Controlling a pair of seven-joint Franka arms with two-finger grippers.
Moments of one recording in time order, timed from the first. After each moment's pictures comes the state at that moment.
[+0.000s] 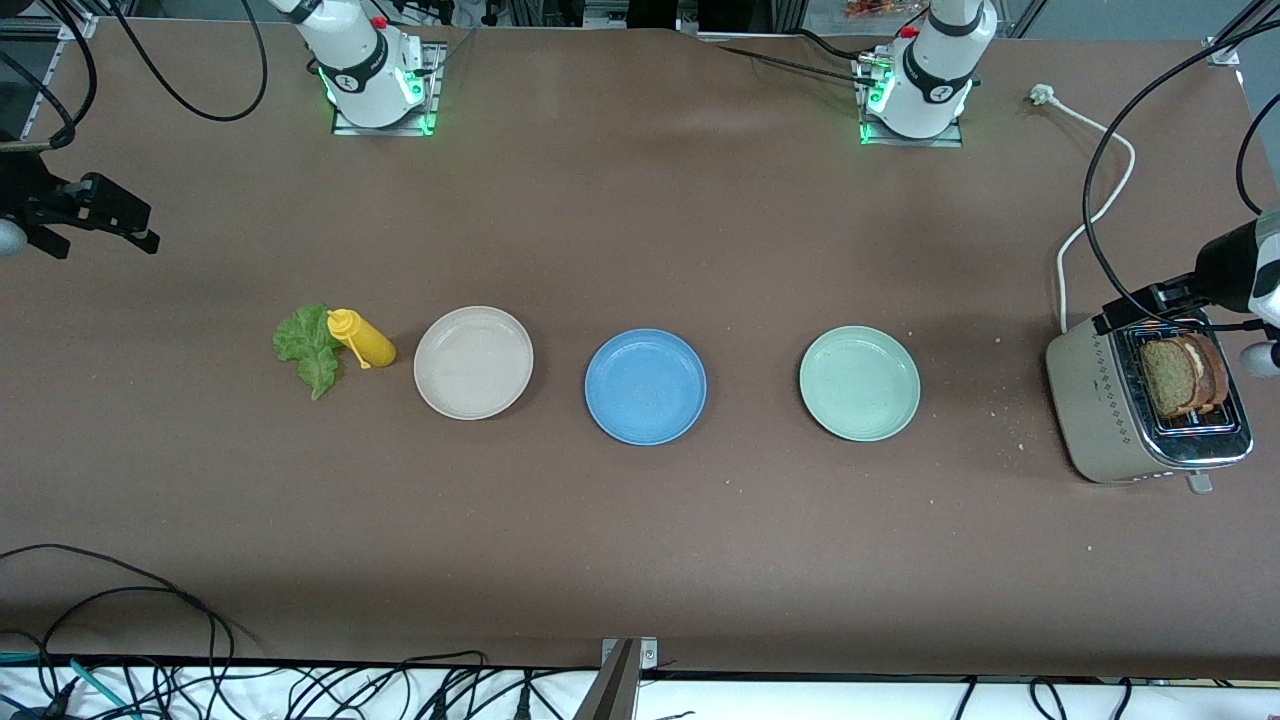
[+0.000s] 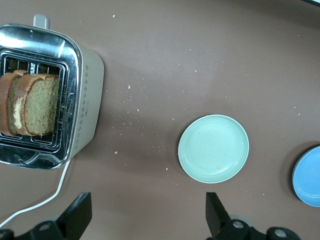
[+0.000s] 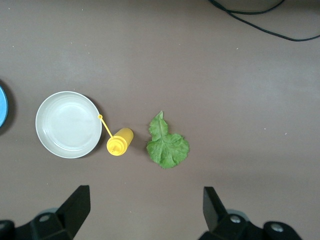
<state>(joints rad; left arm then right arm) 0.08 0.18 0.00 -1.50 -0.07 1.61 -0.21 -0.04 -0.03 0.00 -1.66 0.01 1.67 -0.11</state>
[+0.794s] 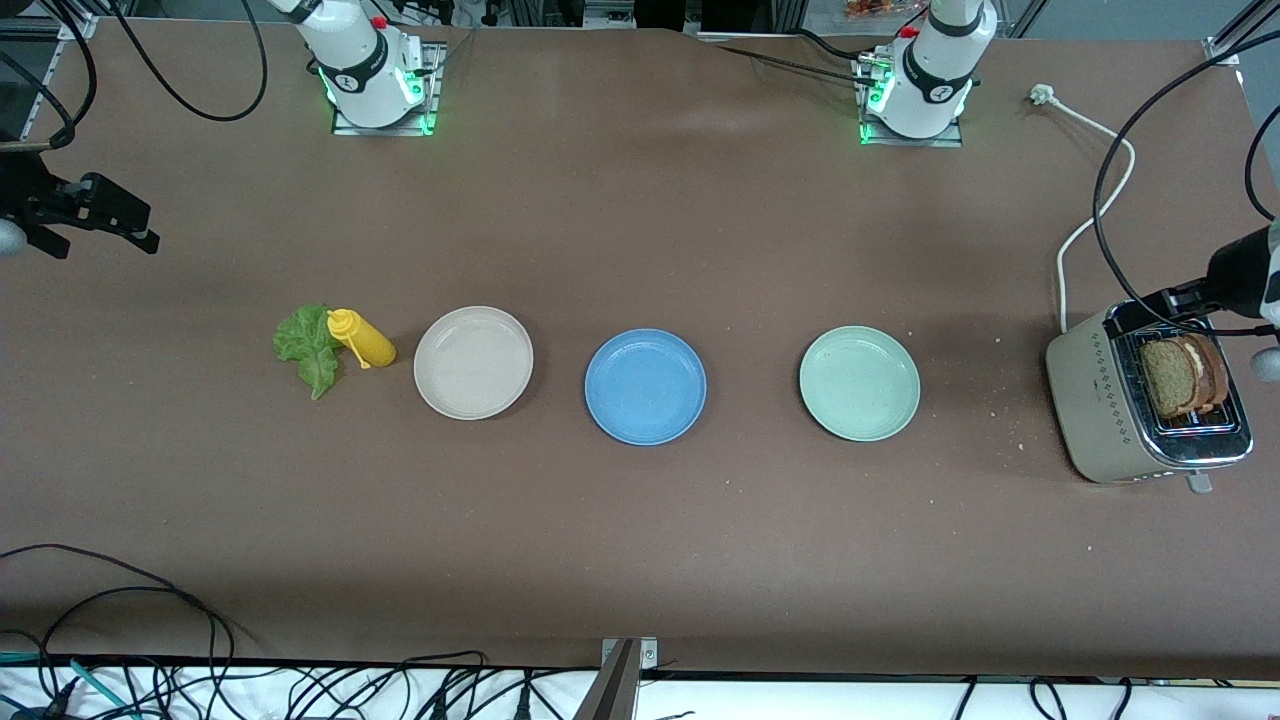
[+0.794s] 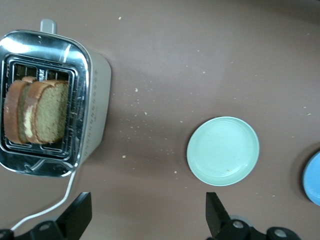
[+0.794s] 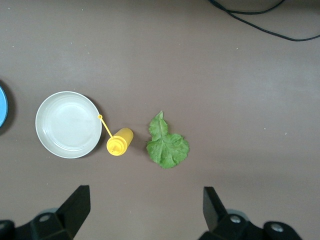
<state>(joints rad) 0.11 0.20 0.00 -1.50 -0.07 1.62 -0.16 -0.04 -0.03 0.00 -1.66 0.01 1.67 -0.11</state>
